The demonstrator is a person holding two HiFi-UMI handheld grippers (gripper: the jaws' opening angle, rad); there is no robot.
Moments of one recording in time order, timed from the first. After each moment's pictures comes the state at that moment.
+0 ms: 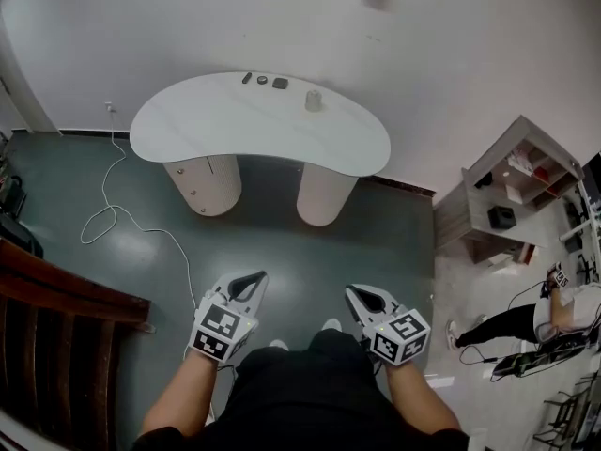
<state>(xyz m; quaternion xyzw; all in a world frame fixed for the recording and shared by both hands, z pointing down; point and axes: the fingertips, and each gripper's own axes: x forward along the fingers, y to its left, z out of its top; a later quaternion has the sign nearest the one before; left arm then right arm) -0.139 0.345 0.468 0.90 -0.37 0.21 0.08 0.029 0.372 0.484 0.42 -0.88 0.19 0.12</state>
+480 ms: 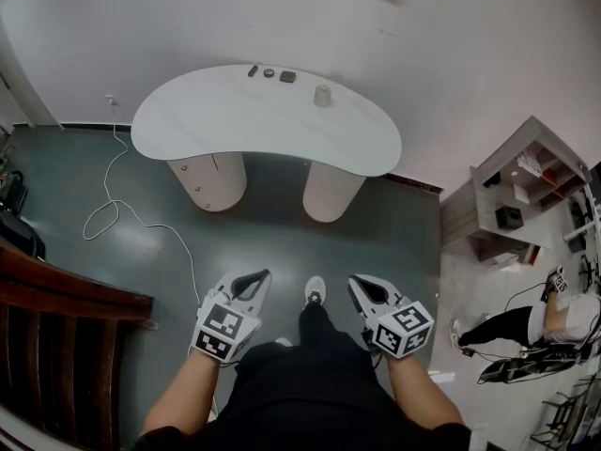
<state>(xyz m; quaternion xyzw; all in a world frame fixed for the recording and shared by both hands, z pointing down) -0.153 0.314 0.476 0.90 -0.36 0.22 0.09 0.013 0.323 0.486 0.42 -0.88 0.19 0.12</state>
